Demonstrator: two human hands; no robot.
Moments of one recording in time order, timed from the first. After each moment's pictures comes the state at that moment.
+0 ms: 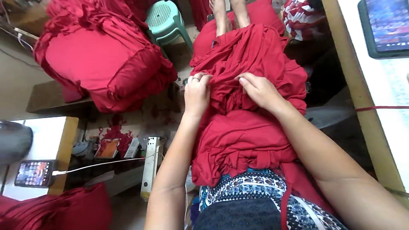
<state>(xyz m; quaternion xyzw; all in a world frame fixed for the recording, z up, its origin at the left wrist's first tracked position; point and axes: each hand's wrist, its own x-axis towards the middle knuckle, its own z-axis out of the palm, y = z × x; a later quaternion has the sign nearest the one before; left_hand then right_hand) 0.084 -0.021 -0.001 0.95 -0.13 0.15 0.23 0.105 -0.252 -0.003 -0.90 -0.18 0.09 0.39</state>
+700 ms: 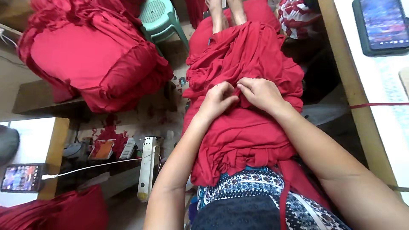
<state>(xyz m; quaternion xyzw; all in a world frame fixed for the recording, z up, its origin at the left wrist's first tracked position) 0.070 -0.059 -0.017 0.89 -0.22 -0.01 0.40 0.096 -0.261 -0.014 -0.93 -0.22 0.02 0.29</state>
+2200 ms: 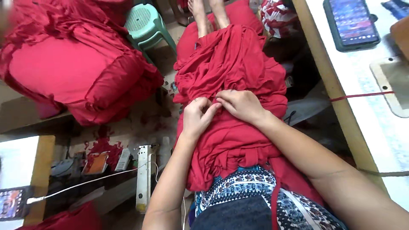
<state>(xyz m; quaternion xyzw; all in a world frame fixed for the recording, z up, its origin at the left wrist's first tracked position) 0.033 -0.049 -0.010 0.89 -0.18 0.12 0.41 0.068 -0.245 -0.025 -0.88 -0.32 -0.09 0.34</state>
